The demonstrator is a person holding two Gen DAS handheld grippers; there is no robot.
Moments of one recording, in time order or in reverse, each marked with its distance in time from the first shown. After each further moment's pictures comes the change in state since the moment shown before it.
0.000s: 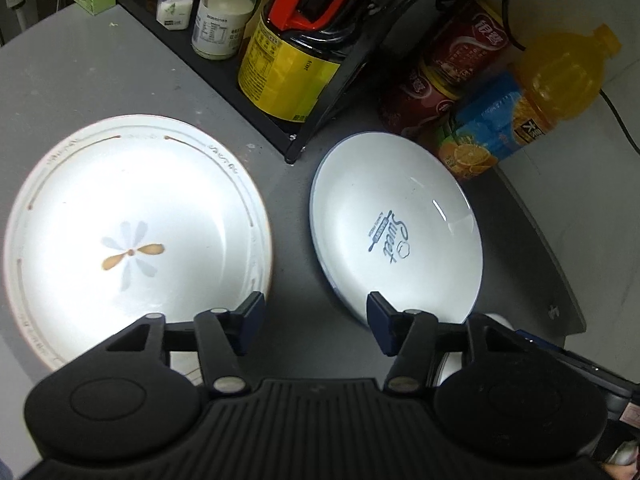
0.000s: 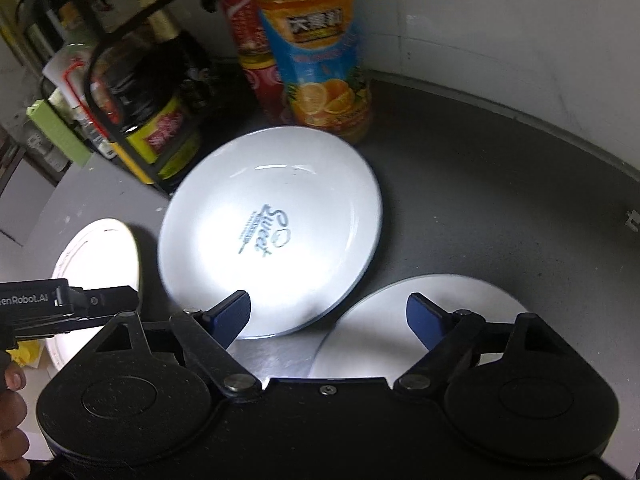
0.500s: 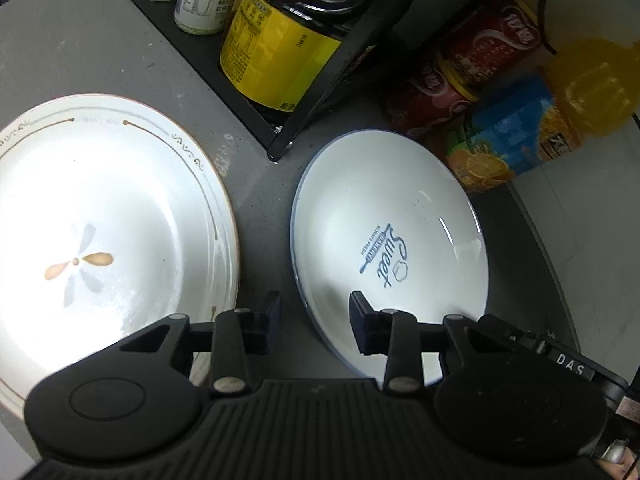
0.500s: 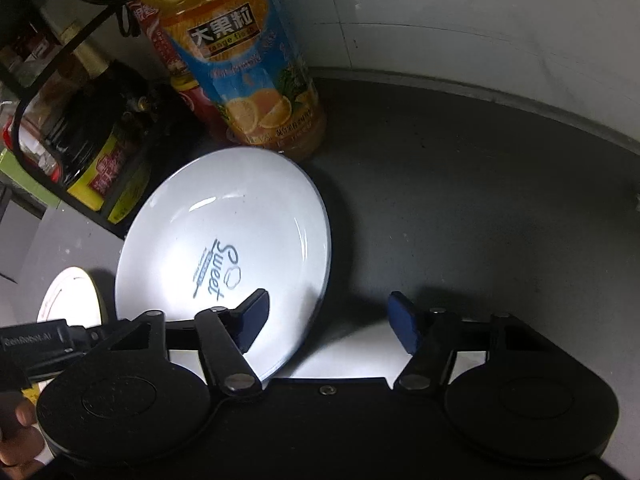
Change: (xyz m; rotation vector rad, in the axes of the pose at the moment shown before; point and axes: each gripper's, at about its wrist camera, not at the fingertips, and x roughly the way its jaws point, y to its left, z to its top) left arm 0.046 -0.005 0.012 -0.078 0.026 -0.028; right arm 0.036 -0.038 0.024 0.122 0.015 0.017
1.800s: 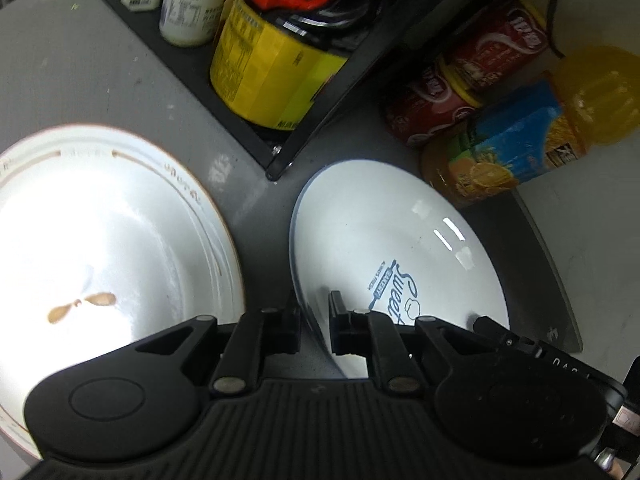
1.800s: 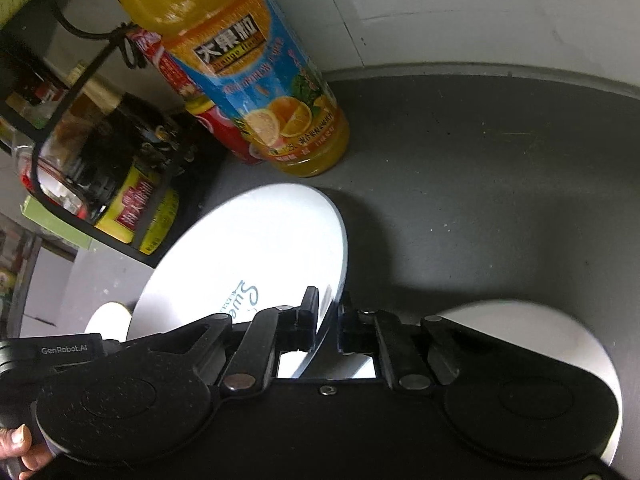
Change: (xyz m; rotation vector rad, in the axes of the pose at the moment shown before) left arm 0.004 -0.001 0.024 0.060 0.035 -0.003; right arm 0.003 0.011 -0.013 0.125 -0.052 0.108
